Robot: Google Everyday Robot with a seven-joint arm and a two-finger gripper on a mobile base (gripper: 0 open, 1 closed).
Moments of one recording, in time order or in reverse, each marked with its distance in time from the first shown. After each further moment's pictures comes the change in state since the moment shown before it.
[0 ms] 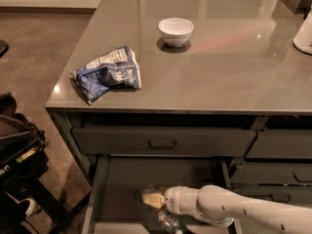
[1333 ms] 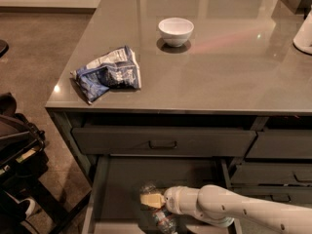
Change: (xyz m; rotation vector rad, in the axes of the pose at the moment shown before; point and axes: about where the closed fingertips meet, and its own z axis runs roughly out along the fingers) arm 0.000 0.000 -0.001 0.001 -0.003 0.001
